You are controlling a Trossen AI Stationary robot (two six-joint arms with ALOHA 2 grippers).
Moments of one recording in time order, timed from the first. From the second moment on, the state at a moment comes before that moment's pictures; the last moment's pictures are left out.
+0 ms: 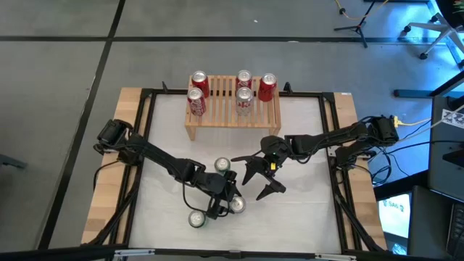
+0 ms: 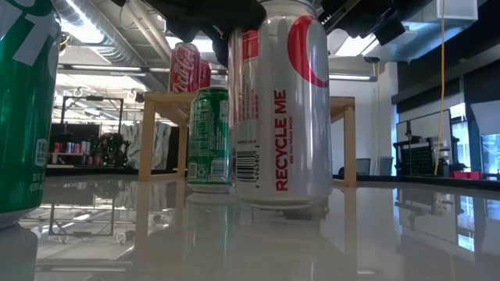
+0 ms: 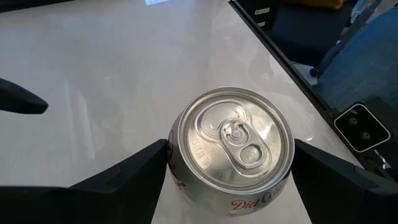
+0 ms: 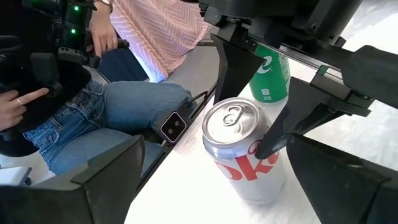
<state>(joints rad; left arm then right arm) -0.35 1.77 1.10 0.06 0.04 -0.02 0.10 1.54 0.92 0.13 -0.74 0.10</state>
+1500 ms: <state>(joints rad) -0.36 1.77 1.10 0.14 0.00 -0.08 0.10 1.54 0.92 0.13 -0.74 0.10</state>
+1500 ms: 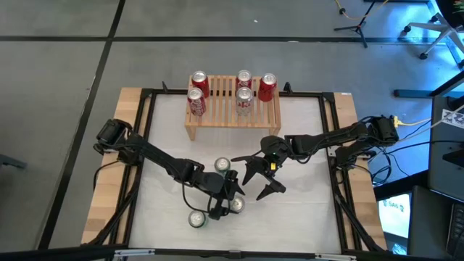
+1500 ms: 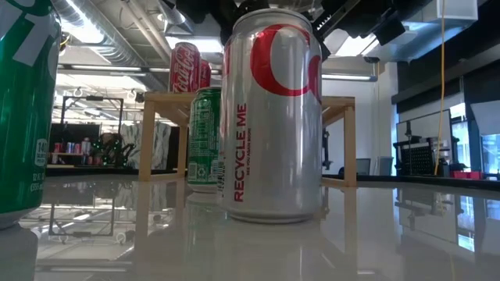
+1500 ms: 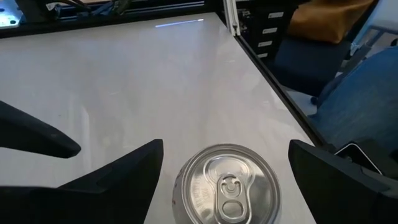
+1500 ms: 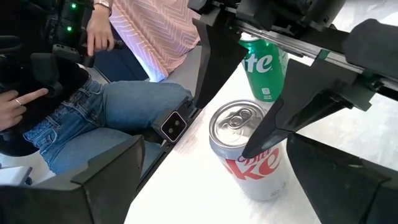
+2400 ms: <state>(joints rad) -0.37 1.75 1.44 -0.28 -0.19 -0.08 0.10 1.37 0.92 -0.05 -0.73 0.05</state>
